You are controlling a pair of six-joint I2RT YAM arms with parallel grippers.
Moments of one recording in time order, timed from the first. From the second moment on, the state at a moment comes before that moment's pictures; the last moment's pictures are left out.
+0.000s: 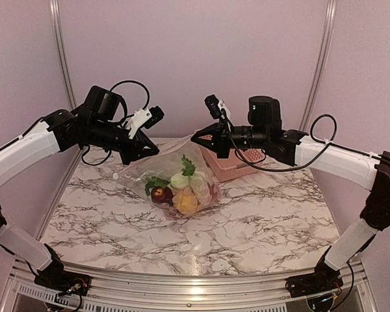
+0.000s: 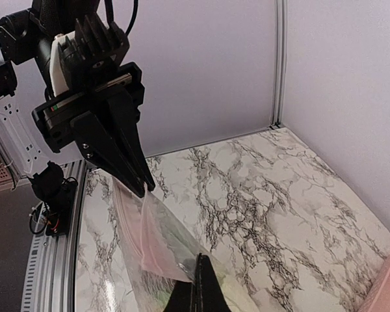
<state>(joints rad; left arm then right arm) -0.69 1.43 1.46 -0.68 0.31 0.32 0.71 1.58 1.33 0.04 -0.64 -0.04</state>
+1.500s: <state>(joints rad) -0.56 1.34 1.04 -0.38 0.23 -0.36 0.68 2.22 1.61 0.34 -0.64 0.46</state>
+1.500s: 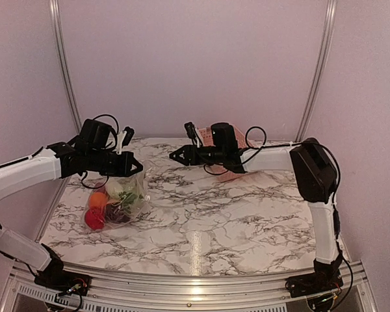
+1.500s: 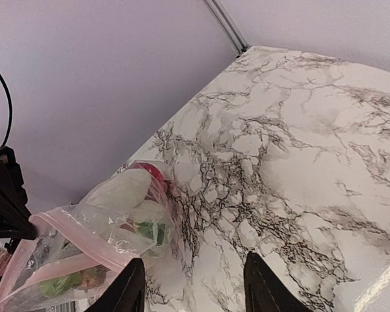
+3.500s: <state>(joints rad) -0.66 1.43 0.86 0.01 0.25 -0.51 0.81 2.23 1.42 0.35 -0.97 1.00</state>
